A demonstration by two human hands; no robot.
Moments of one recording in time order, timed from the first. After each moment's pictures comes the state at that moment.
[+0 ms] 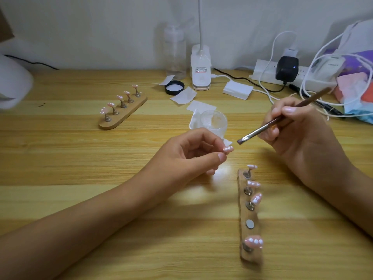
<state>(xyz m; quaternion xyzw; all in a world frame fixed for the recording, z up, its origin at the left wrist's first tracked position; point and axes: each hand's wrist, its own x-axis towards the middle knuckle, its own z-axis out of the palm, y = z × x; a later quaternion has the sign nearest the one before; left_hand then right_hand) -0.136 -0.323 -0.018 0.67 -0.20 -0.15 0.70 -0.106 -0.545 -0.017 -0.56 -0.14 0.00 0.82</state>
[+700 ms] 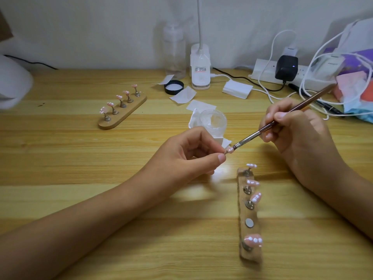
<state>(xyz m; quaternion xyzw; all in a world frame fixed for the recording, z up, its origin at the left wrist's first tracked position) -0.135 -0.323 -0.020 0.68 -0.20 -0.14 0.69 -0.110 -0.544 -0.020 -0.63 -0.14 -0.05 0.76</state>
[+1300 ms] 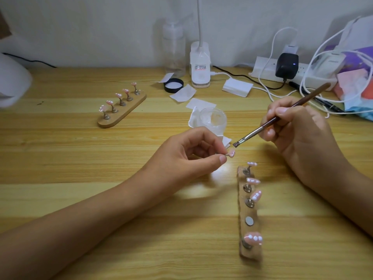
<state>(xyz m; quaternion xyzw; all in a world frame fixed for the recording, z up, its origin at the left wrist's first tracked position) -0.136 -0.323 -0.022 0.71 -0.20 -0.13 0.66 -0.109 -0.545 -0.021 -0.61 -0.12 -0.04 0.78</state>
